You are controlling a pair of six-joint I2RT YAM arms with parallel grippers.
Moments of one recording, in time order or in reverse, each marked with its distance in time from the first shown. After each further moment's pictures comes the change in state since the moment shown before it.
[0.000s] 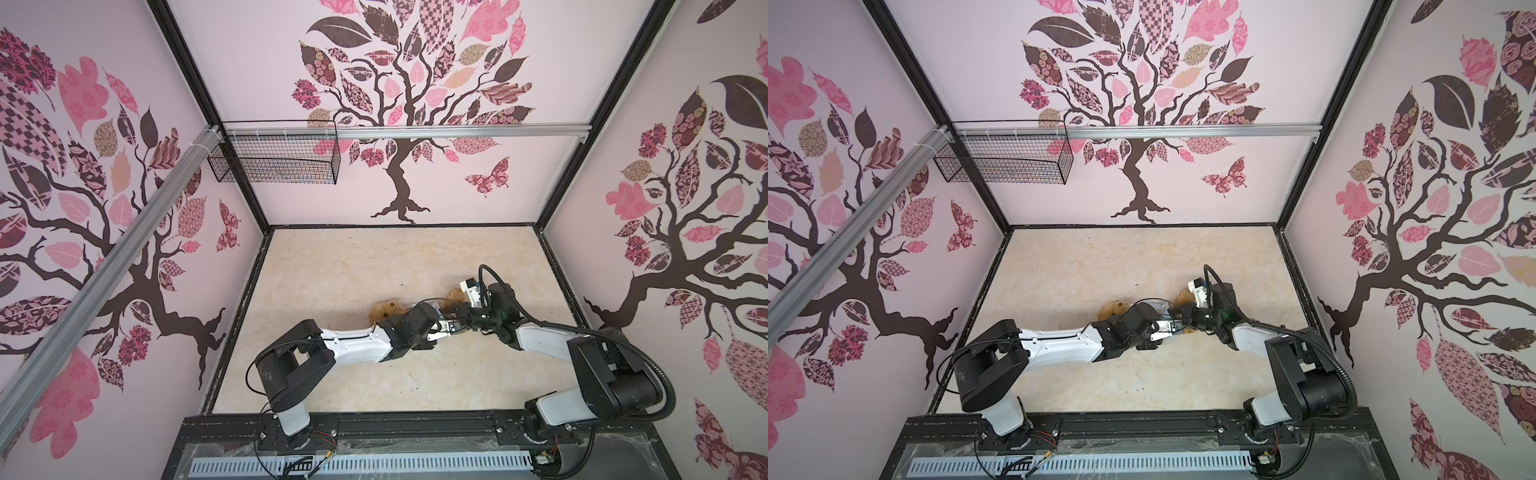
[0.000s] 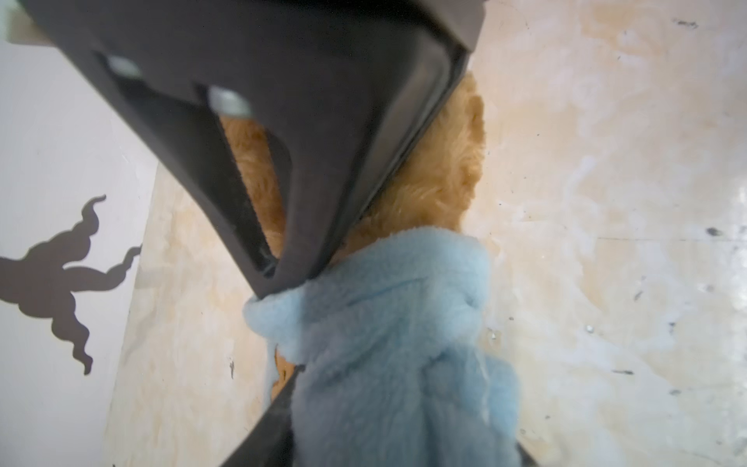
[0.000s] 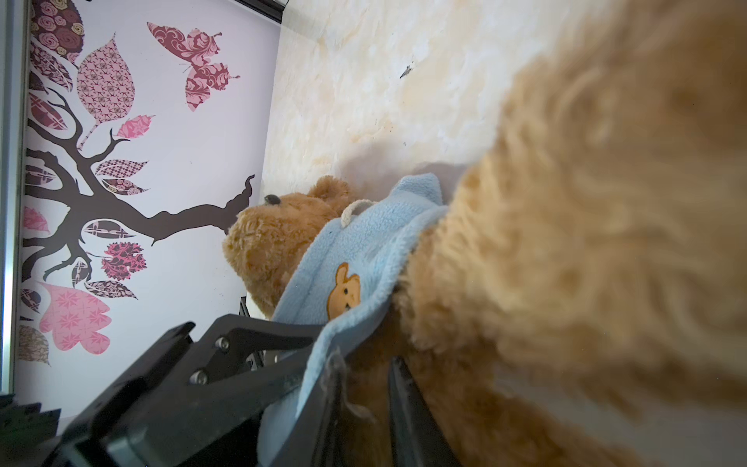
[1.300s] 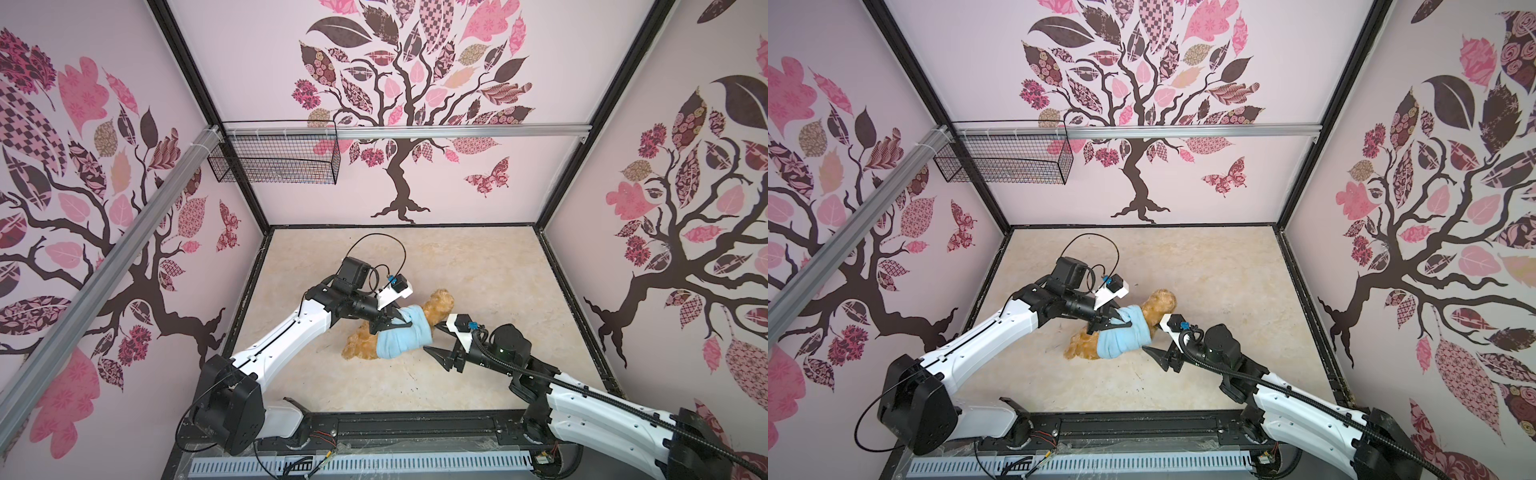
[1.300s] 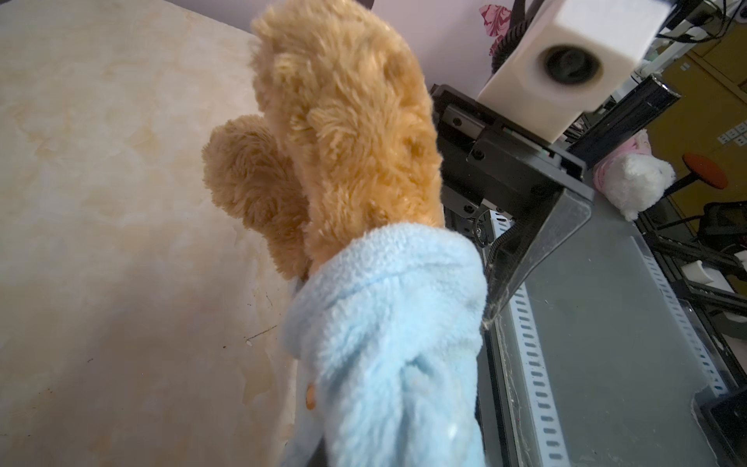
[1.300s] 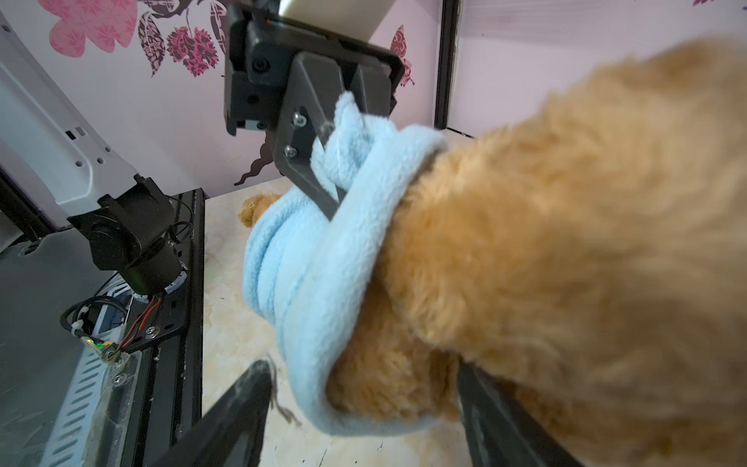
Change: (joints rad) left arm 0.442 -0.367 0.097 -0.628 1.078 -0.156; right arm 0.559 -0.627 -0.214 0.081 0.449 -0.684
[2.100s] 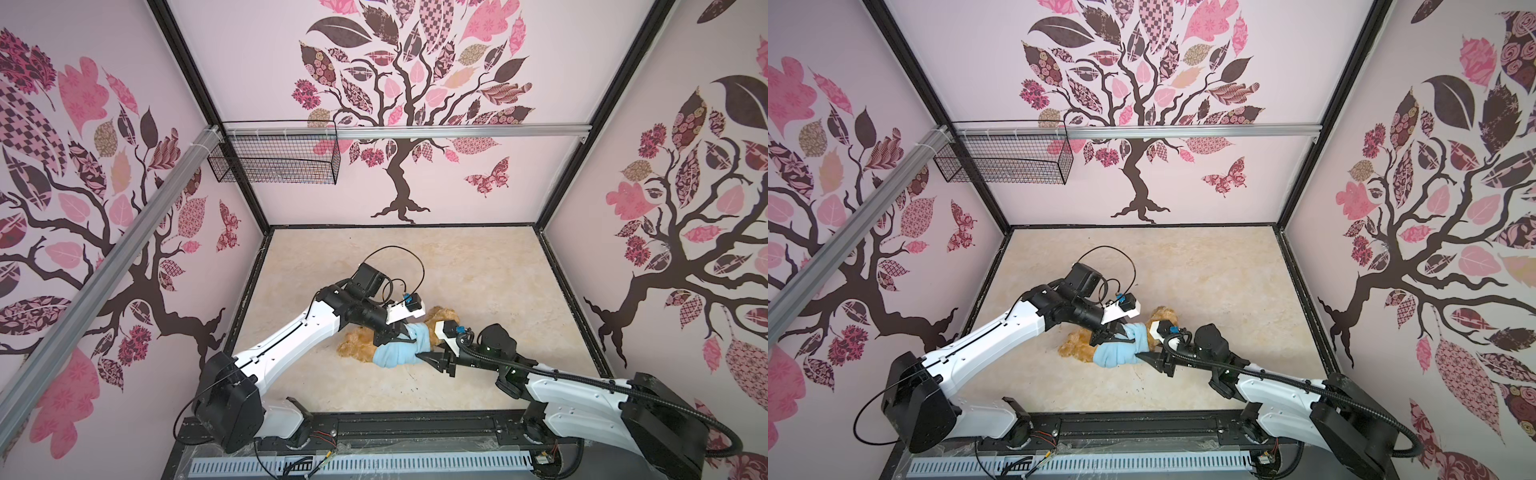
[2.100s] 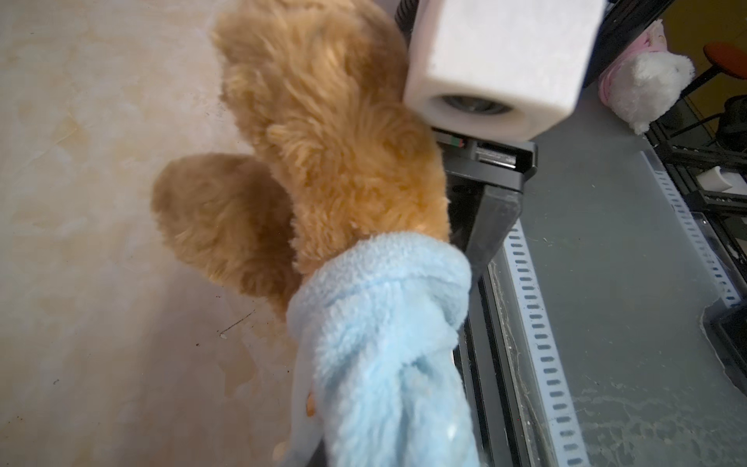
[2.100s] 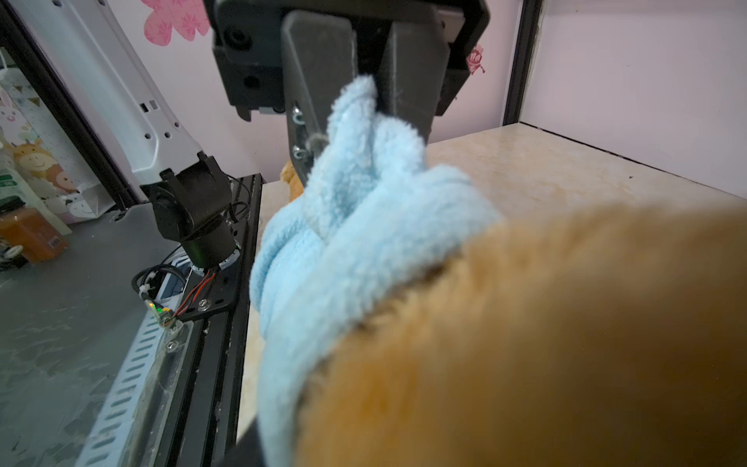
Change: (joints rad) left arm -0.118 0.015 0.056 -0.144 -0.122 0.153; right arm 0.000 0.288 -0.038 0.309 -0.180 0.028
